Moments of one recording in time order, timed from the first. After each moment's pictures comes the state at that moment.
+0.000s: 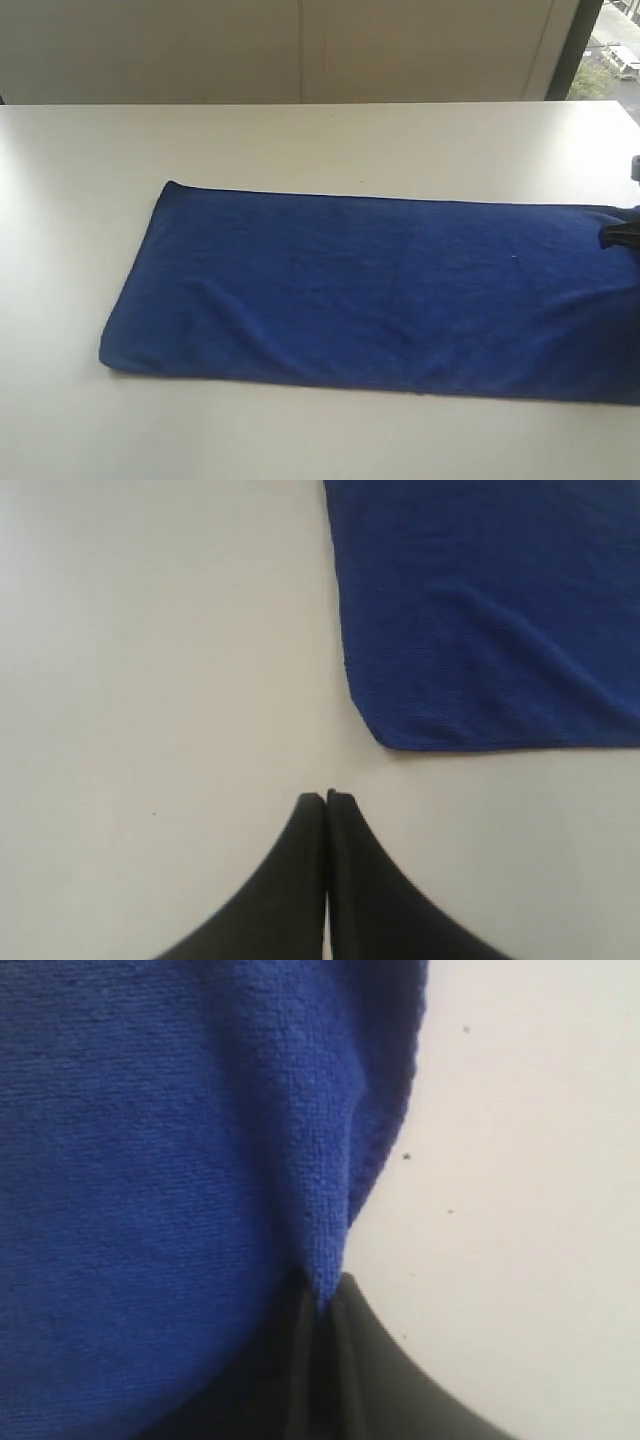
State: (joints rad) left arm 0.07 0.63 -0.55 -0.34 0.88 0.32; right arm -0.39 1.98 -1.17 -0.14 0.64 0.02
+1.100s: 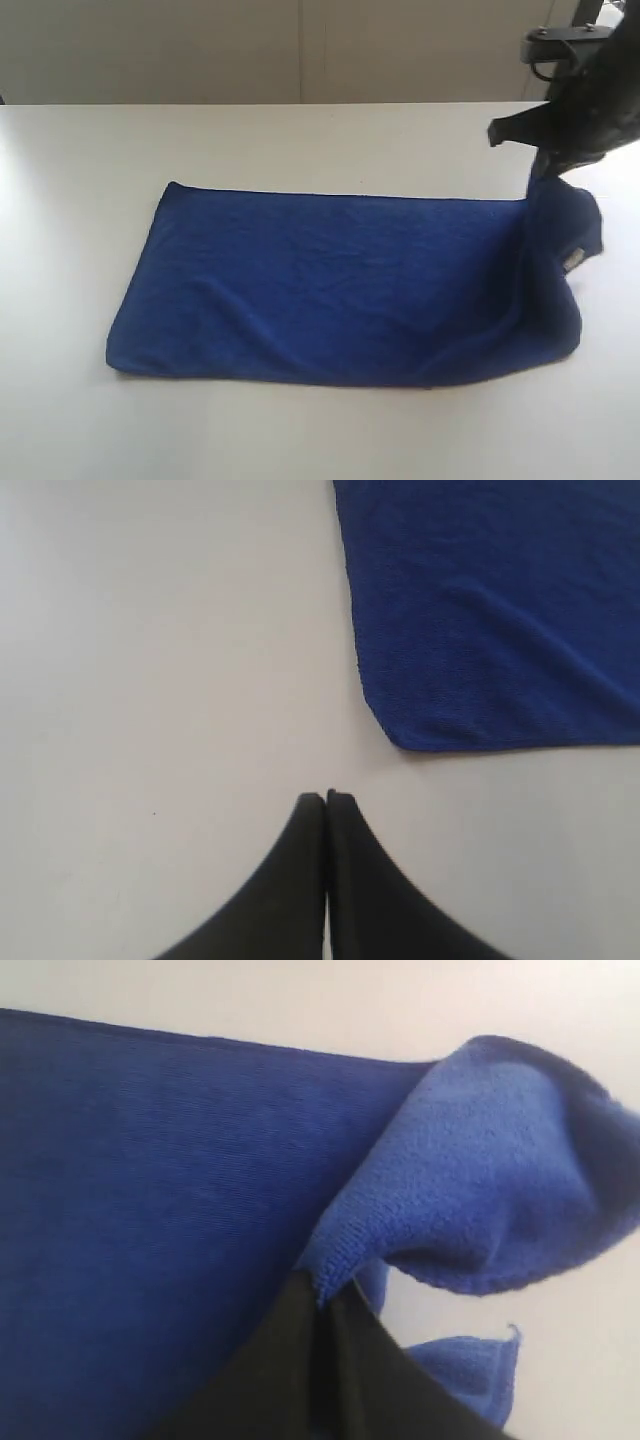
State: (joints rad) left arm 0.07 0.63 -0.55 -0.34 0.88 0.32; right arm -0.05 1.79 -1.39 0.00 0.86 0.02
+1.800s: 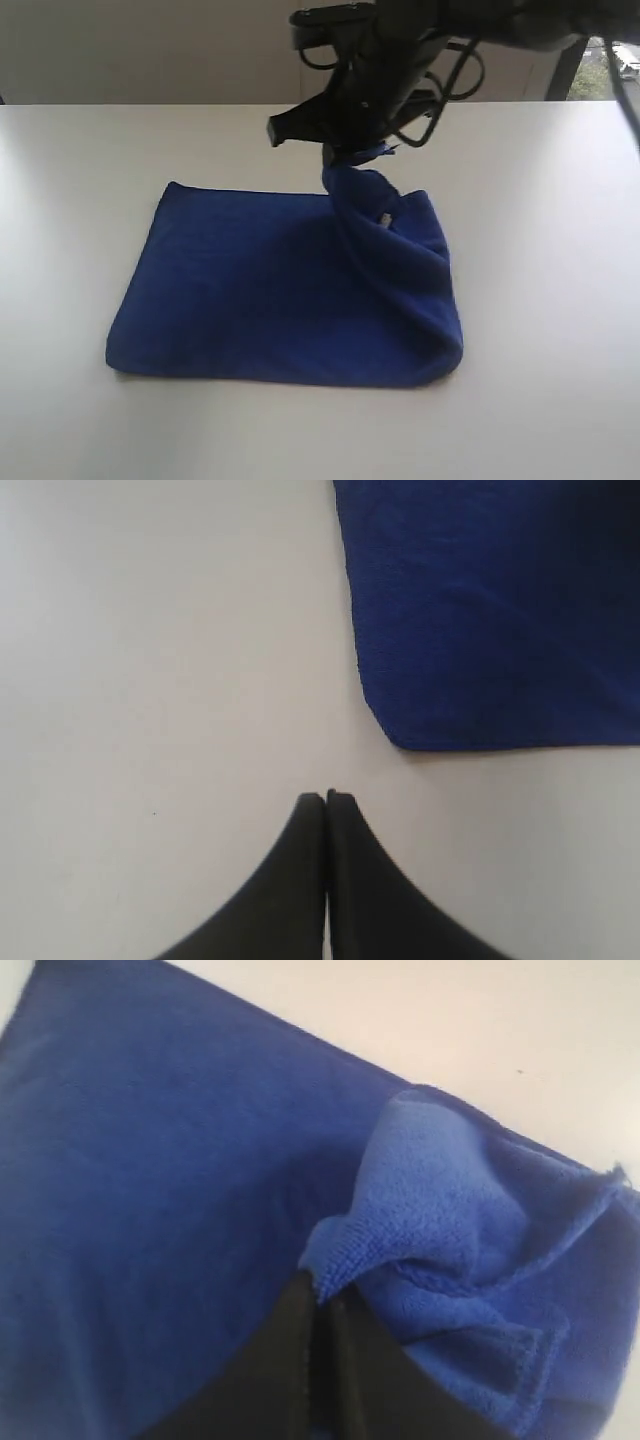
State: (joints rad) left arm 0.07 0.63 -0.55 -0.34 0.88 0.32; right arm 0.43 1.93 -1.65 0.01 0.86 0.15
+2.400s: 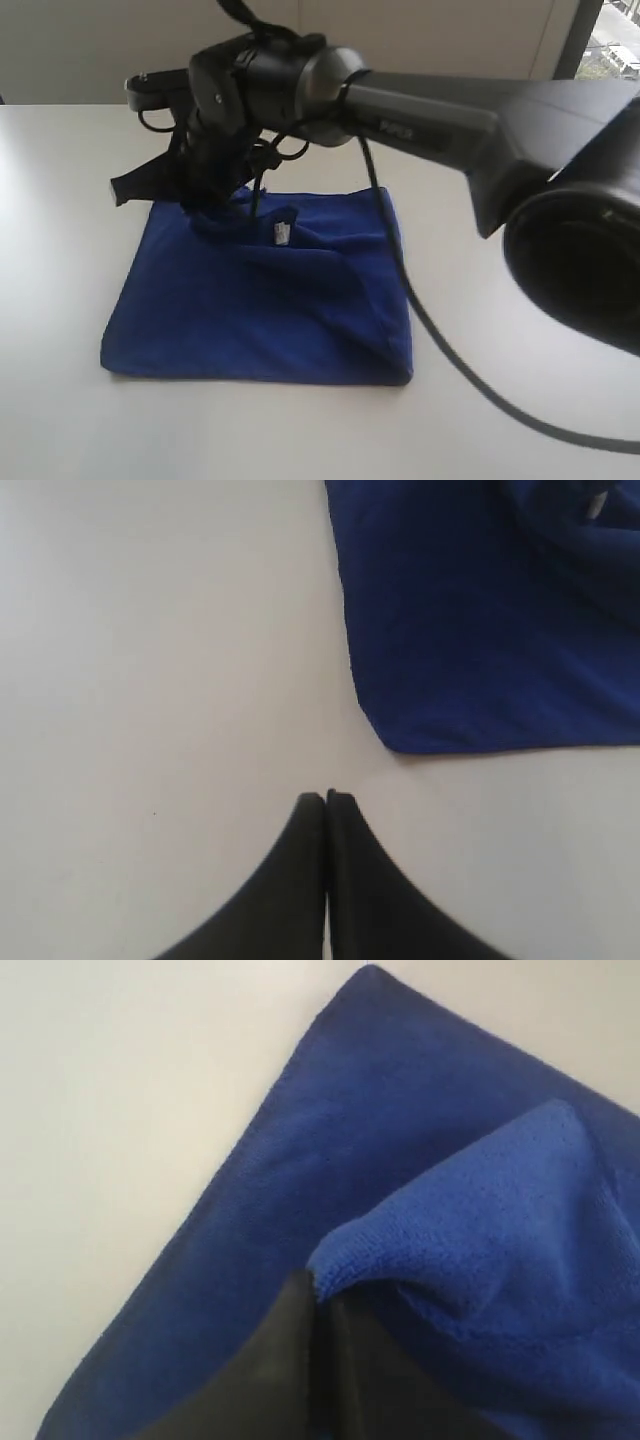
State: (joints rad) left arm 0.07 0.63 -0.55 -0.34 0.88 0.32; right arm 0.67 2.25 -1.96 0.02 0.75 0.26
